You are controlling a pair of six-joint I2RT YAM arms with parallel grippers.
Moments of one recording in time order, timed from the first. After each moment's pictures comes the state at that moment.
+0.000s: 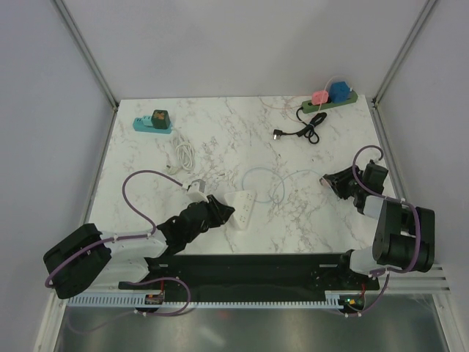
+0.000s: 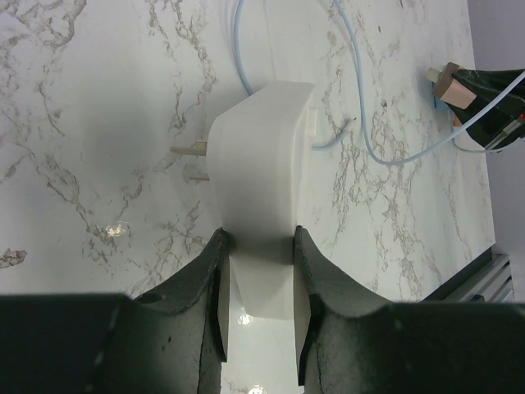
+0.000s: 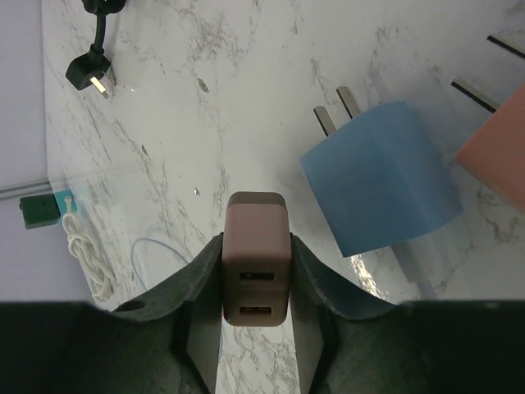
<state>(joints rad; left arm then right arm) -0.92 1.17 0.24 0.50 -0.31 -0.94 -0.28 1.44 0.46 0.30 -0.44 0.84</state>
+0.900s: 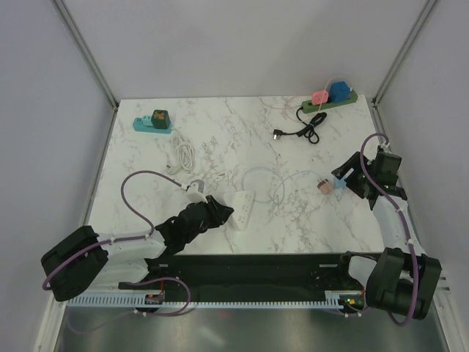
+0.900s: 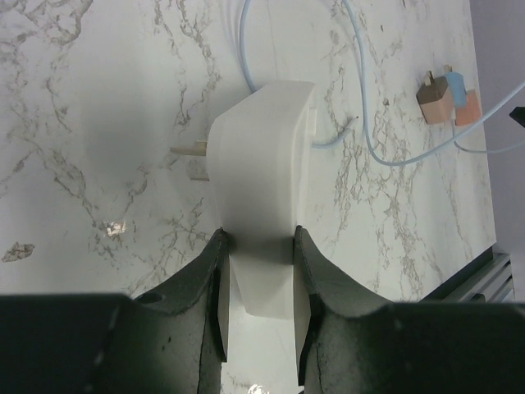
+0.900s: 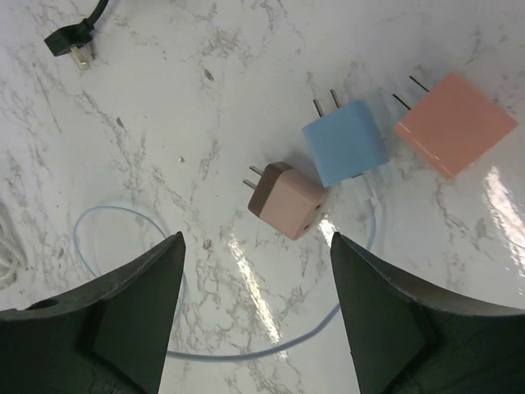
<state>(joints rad) -0.92 1.16 0.24 0.49 -0.31 -0.94 -0.27 1.12 0.64 -0.25 -0.31 0.56</state>
